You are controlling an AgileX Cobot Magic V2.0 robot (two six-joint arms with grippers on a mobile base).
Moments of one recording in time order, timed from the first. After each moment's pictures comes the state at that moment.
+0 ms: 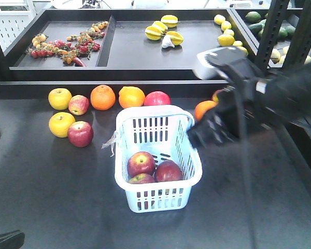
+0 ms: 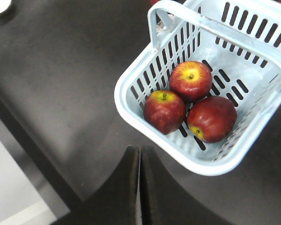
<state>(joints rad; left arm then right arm) -0.34 0.41 -0.24 -0.49 0.50 0.47 0.39 1.32 -1.18 0.50 0.90 -0.51</state>
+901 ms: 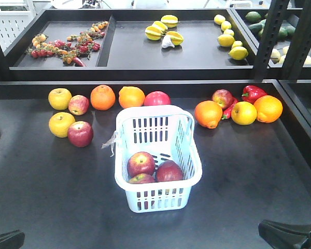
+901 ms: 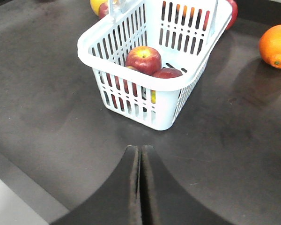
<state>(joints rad) -0.34 0.41 -0.24 -0.49 0.50 0.47 0.39 0.50 -0.27 0.50 0.42 -0.54</state>
